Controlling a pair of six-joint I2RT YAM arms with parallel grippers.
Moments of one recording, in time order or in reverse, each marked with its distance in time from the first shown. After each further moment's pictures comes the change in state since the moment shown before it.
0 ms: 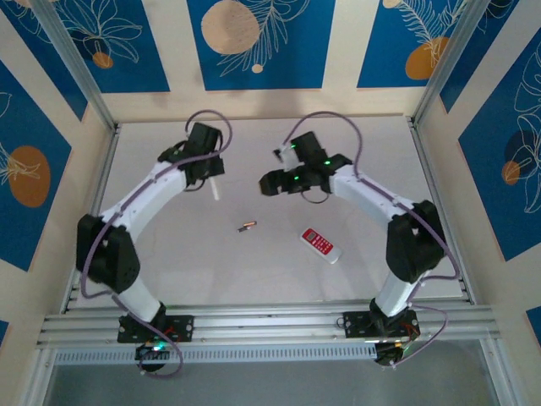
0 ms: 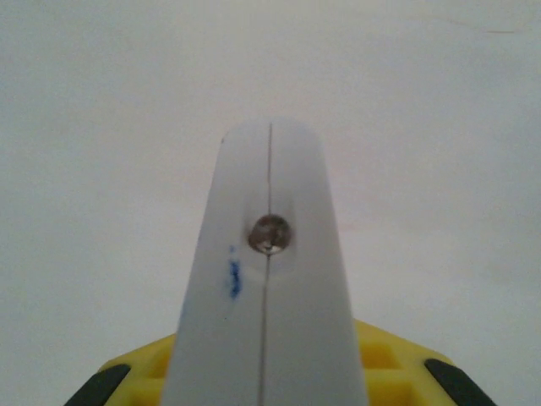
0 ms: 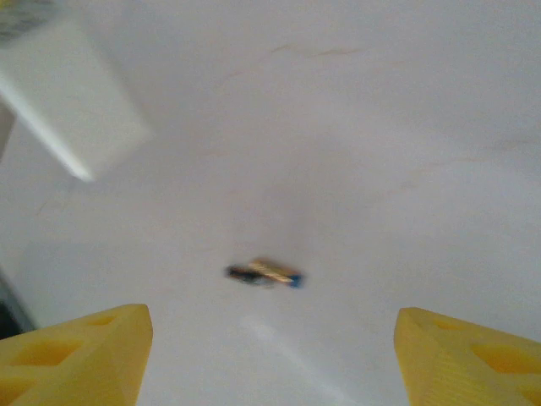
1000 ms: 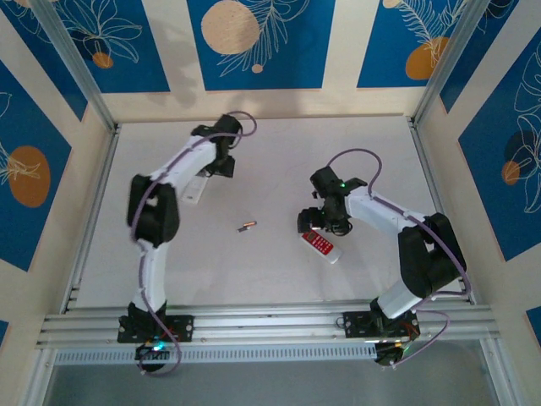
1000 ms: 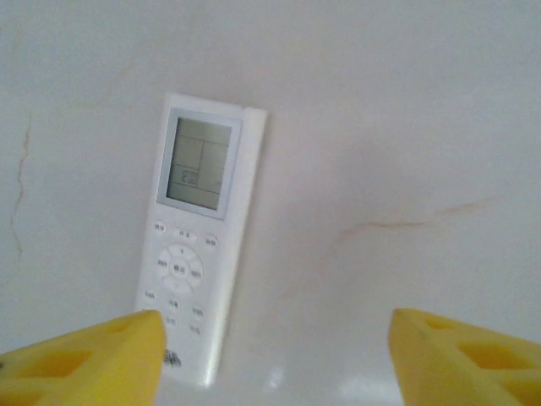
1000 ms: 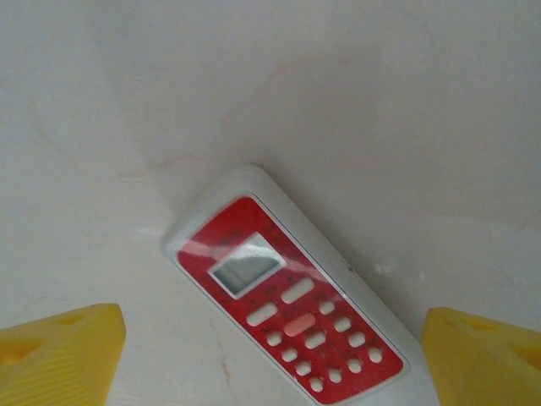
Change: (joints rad) left arm 0.037 0.352 0.346 -0.251 0.092 0.158; right arm -0.023 -0.127 -0.344 -0.270 0.289 0.121
